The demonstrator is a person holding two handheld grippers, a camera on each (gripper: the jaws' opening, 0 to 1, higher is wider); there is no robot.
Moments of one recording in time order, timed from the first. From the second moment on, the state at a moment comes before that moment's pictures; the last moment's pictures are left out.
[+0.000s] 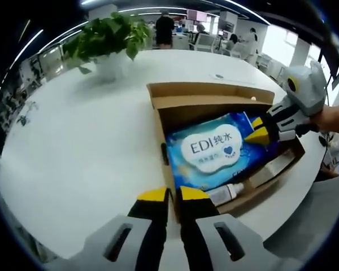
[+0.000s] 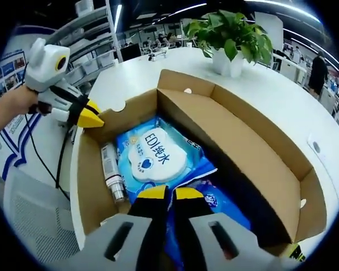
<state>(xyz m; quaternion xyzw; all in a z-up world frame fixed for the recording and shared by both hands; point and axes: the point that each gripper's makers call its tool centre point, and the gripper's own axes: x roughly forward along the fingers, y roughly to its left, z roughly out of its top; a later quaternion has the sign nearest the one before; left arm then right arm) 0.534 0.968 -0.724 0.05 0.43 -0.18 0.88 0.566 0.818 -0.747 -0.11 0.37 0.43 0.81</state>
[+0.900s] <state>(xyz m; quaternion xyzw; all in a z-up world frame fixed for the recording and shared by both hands) 0.533 0.966 -0.724 0.08 0.45 -0.20 0.87 0.551 0.774 -0.728 -0.09 0.37 0.39 0.84</state>
